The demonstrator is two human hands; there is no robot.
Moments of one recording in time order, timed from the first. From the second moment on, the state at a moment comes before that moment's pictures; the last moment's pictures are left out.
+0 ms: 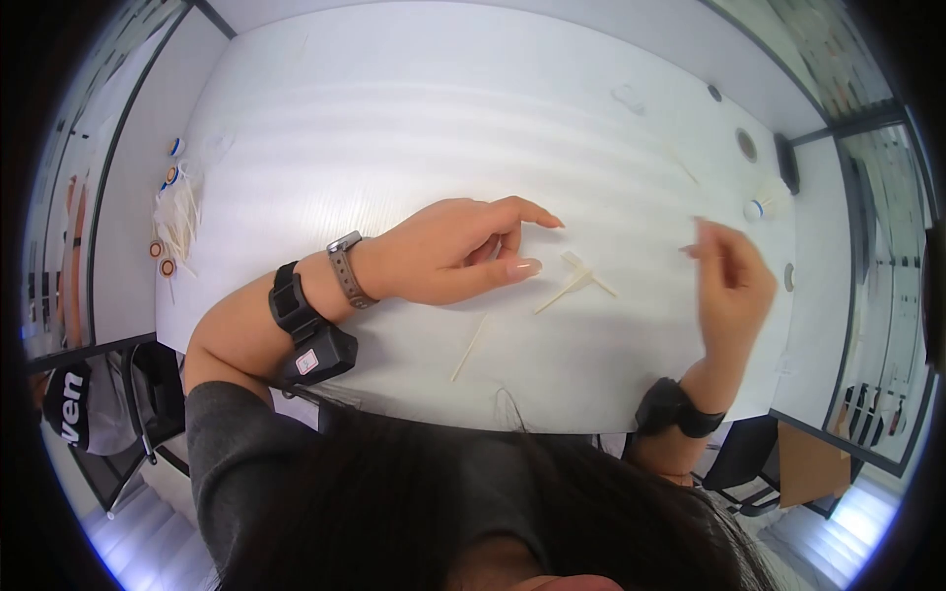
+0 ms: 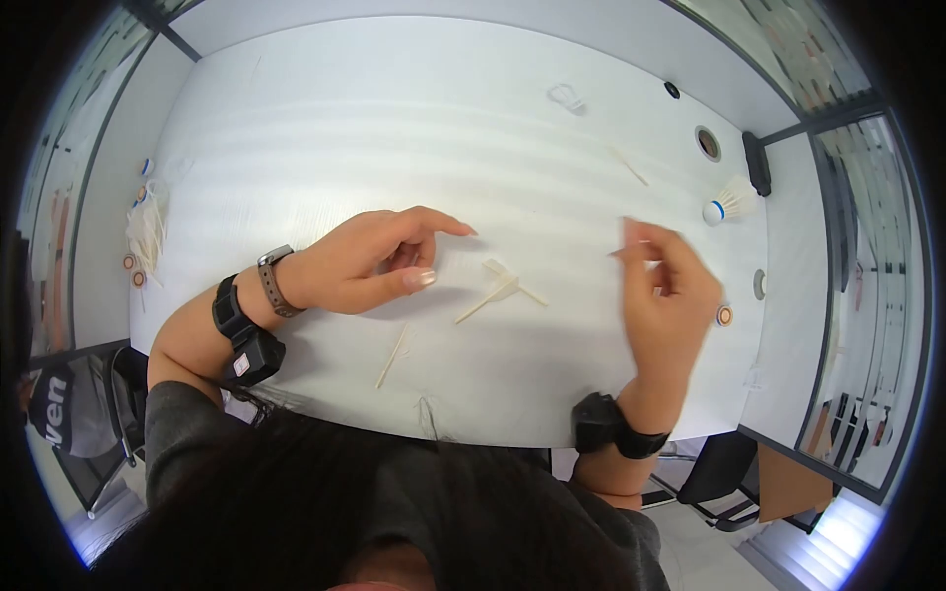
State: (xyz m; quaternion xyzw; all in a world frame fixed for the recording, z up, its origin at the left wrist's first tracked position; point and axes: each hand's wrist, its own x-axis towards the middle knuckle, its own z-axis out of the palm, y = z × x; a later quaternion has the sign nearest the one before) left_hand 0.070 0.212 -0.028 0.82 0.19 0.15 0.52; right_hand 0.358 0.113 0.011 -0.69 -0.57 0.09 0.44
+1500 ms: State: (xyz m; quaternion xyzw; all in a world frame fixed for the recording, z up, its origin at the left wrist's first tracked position) left_hand 0.072 0.212 -0.031 0.88 0.14 0.26 0.37; right_hand 0.373 0.148 -0.036 -0.72 -0.67 -0.01 0.18
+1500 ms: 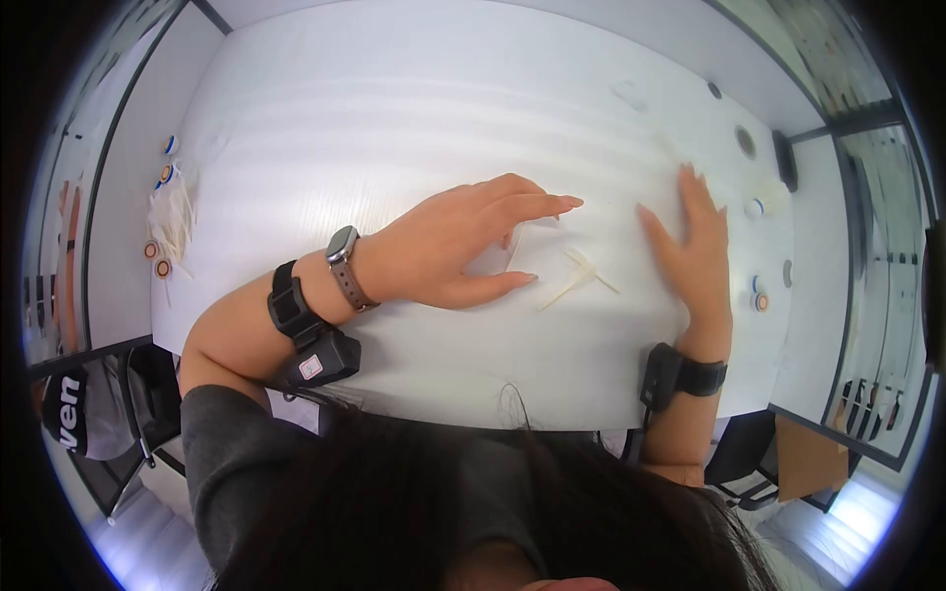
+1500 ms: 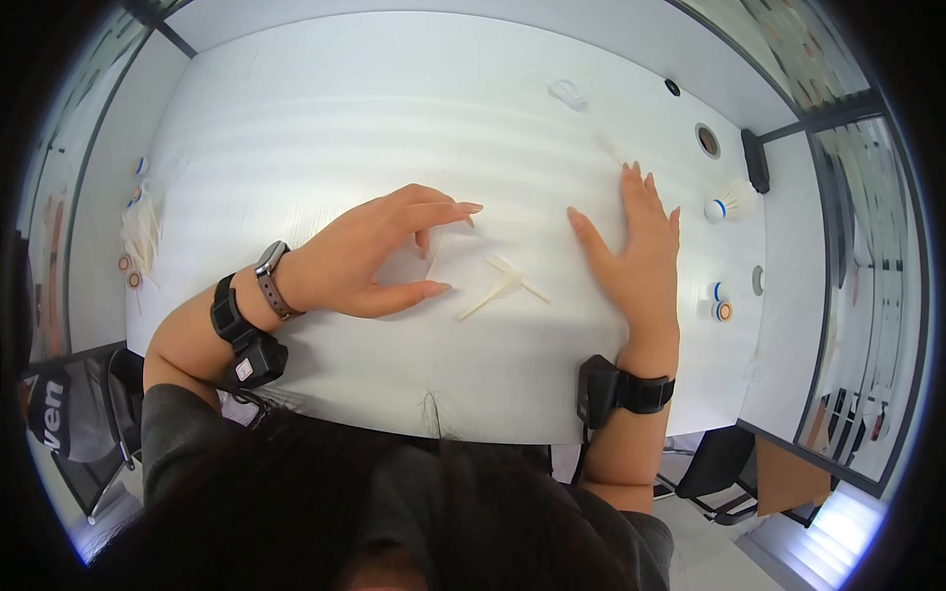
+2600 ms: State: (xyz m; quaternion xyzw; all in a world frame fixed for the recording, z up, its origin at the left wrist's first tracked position) left_hand 0.069 0.211 -0.030 0.95 0.10 0.14 0.25; right_hand 0.330 0.134 -0.005 -0.47 -0.78 0.26 0.32
